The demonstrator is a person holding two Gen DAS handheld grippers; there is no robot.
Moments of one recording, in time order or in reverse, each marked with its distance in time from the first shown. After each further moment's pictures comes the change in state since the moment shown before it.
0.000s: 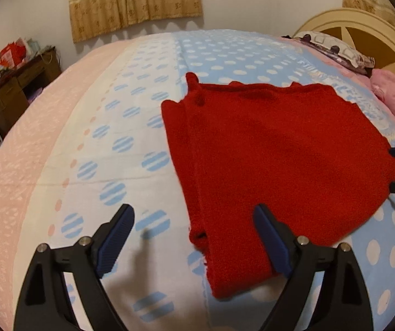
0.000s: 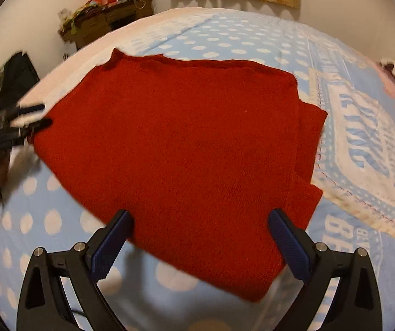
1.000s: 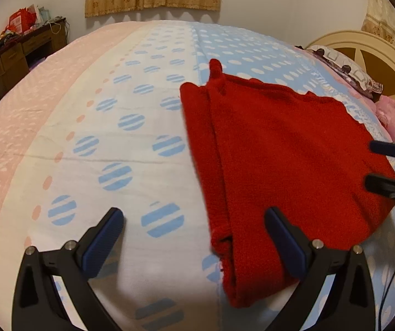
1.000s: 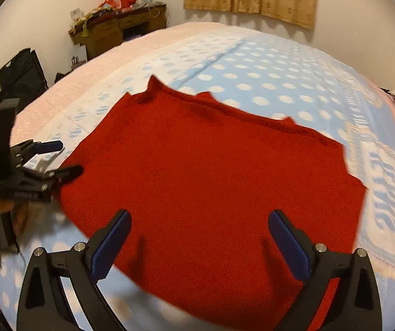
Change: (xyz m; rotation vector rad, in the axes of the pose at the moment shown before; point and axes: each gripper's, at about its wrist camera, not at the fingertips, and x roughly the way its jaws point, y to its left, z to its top) left arm 0.020 0.026 -0.009 -0.143 0.042 -0.065; right arm 0.027 0.089 0.088 -0.023 -0.076 0.019
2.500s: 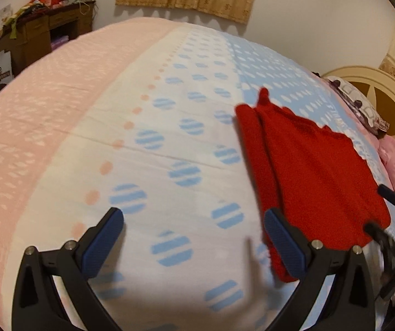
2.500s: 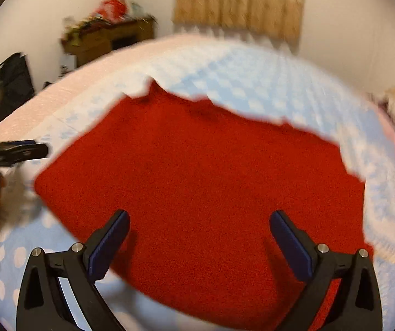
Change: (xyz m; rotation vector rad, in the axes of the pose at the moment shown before) left arm -0.026 0.063 0.000 -0.169 -0.034 -0.005; right arm -0.019 0.046 -0.028 -0.068 -0.163 -0.100
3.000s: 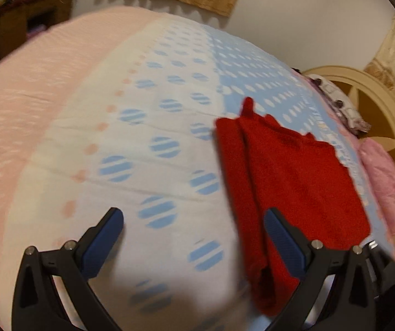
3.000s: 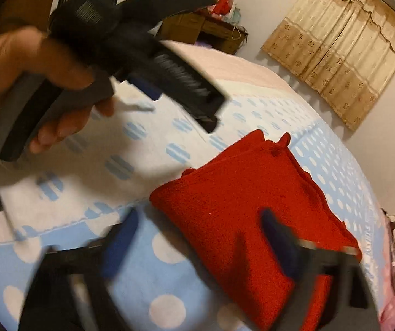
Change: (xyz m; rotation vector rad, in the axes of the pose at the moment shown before) left arm 0.035 -0.006 0.038 -0.008 0.084 -0.192; right arm 0.023 0.148 0.013 -0.474 0.003 0.021
